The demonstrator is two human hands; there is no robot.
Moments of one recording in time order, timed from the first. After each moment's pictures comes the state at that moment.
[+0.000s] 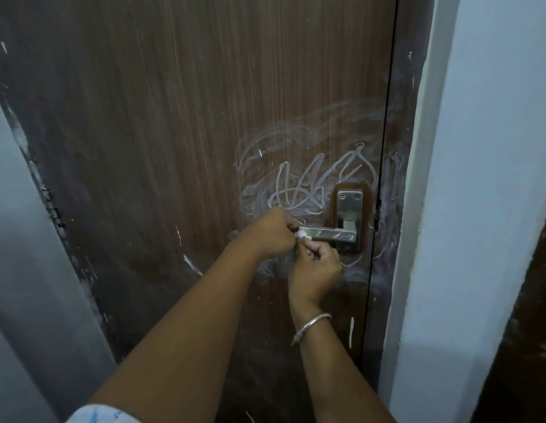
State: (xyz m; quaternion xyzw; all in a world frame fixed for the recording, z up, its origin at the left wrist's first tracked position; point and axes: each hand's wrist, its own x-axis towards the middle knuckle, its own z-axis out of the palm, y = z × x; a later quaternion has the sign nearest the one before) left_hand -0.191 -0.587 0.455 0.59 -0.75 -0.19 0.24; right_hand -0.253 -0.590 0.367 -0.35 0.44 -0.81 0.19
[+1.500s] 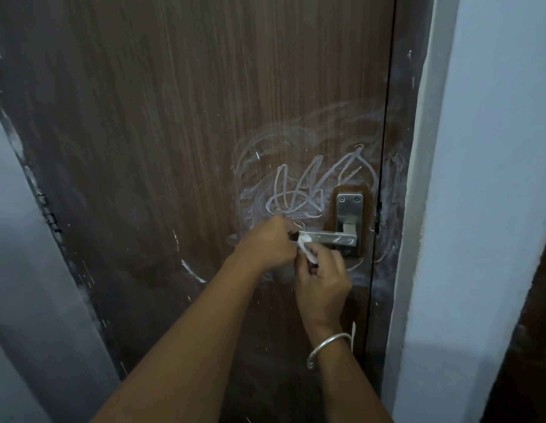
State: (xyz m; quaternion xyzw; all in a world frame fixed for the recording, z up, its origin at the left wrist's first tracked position) left_hand -0.195 -0.579 0.451 0.59 -0.76 -0.13 0.24; right_hand -0.280 -0.582 0.349 -0.56 0.42 -0.71 -0.04
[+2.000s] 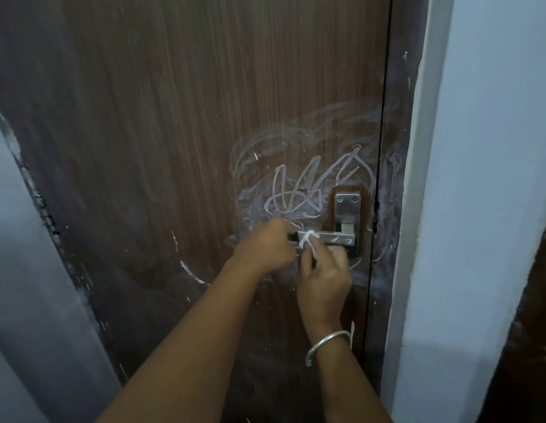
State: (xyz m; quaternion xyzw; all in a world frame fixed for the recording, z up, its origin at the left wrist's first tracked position) left_hand -0.196 -0.578 0.448 0.60 -0.76 -0.10 0.23; right_hand -0.281 -0.577 0.358 -0.55 0.45 -0.70 -0.05
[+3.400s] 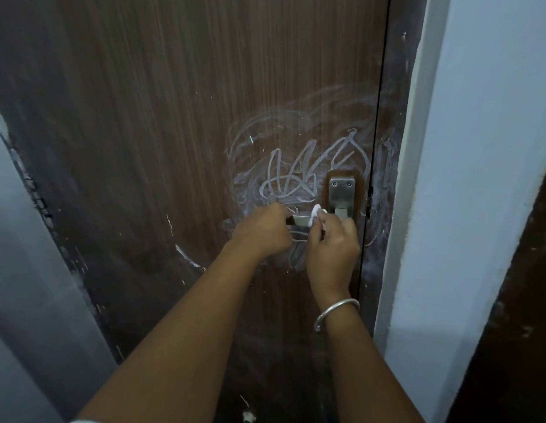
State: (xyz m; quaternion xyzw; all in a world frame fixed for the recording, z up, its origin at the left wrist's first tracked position) left_hand -0.202 -0.573 0.449 0.63 -0.75 -0.06 0.20; right_hand -0.300 -0.577 0.381 -0.54 0.47 -0.70 -0.07
